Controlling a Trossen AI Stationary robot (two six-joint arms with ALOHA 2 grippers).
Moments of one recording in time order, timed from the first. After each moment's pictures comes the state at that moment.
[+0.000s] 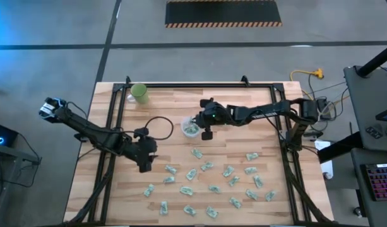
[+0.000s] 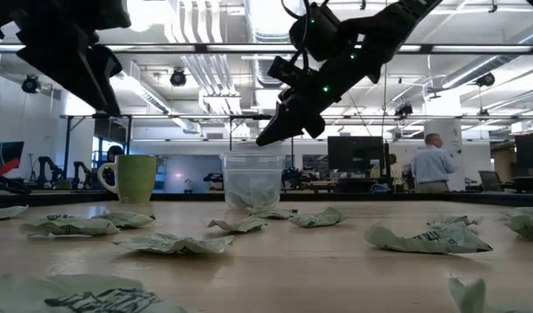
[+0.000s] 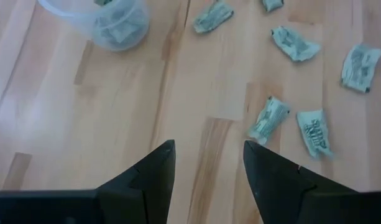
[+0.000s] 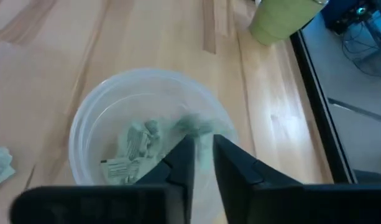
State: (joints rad) left arm -0.44 1.09 0.78 -0.71 -0.37 -0.51; right arm -0.18 1.78 1.06 0.09 0.07 -0.40
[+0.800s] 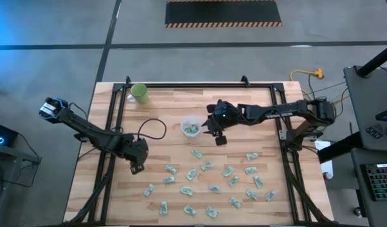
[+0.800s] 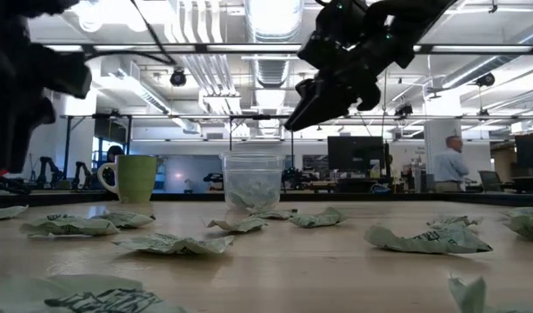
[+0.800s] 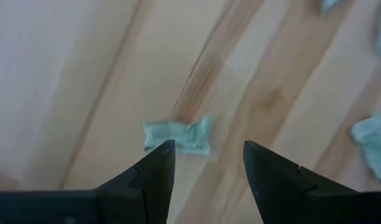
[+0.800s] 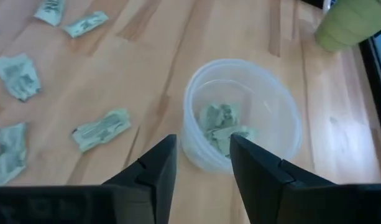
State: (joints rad) left arm -0.44 1.09 0.65 -0.93 -0.08 -0.91; right arm -0.17 1.58 0.95 -0.08 -0.17 -0.42
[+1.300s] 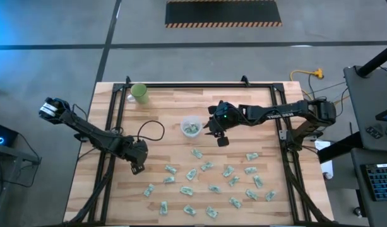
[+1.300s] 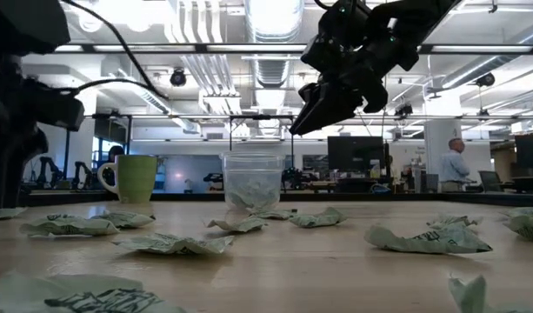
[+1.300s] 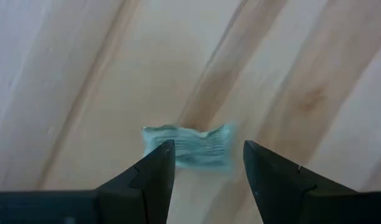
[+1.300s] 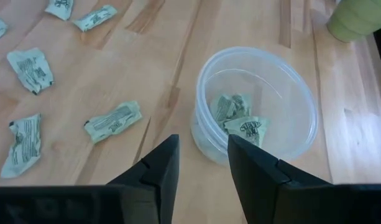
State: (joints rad) left arm -0.44 1.09 0.48 -0.73 -0.08 -0.93; right arm -0.17 1.57 0.92 -0.08 -0.19 -0.40
